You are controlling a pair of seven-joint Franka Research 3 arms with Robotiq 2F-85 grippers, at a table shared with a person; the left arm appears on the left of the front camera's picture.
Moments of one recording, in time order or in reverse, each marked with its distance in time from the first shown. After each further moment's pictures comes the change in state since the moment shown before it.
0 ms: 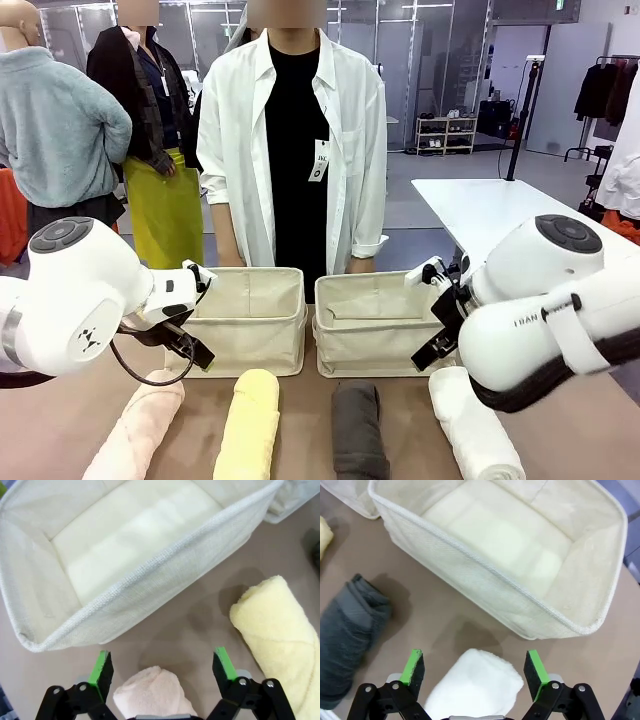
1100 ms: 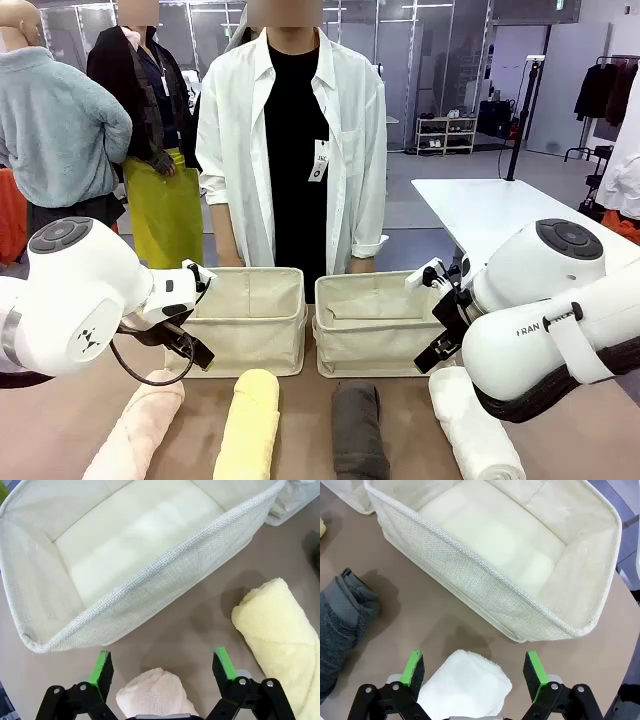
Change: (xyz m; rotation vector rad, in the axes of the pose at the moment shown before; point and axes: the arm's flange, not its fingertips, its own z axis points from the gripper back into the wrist) left arm -0.001 0.001 -0.001 0.015 -0.018 0.001; right arm -0.009 -0.003 -0.008 -0.053 -0.016 0.058
